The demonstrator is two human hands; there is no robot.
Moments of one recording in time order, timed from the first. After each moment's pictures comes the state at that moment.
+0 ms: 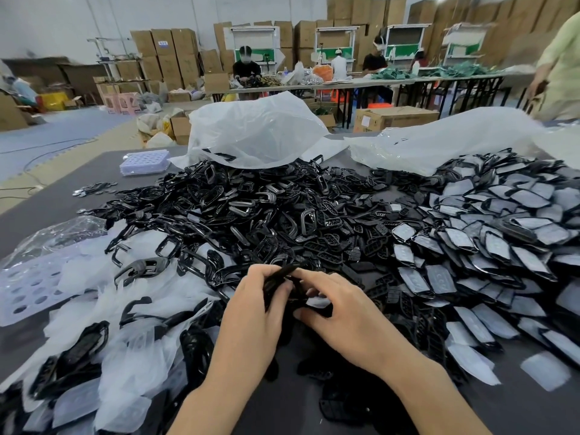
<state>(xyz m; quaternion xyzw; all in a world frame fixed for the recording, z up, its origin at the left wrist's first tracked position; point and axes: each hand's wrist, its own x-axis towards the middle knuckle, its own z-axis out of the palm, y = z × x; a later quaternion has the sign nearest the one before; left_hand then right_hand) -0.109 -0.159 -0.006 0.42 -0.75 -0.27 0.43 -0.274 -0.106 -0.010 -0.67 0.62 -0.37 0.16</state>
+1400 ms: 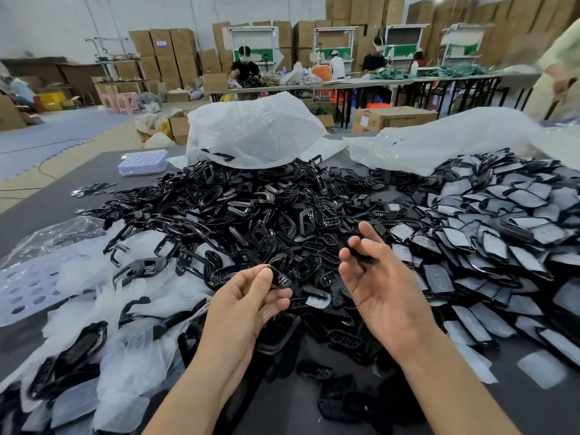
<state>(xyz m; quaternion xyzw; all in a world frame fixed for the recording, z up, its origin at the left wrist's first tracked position) -0.106 -0.163 0.008 0.34 -0.40 -0.70 0.49 -0.295 -0.107 0.021 -0.19 0.26 -0.78 0.54</state>
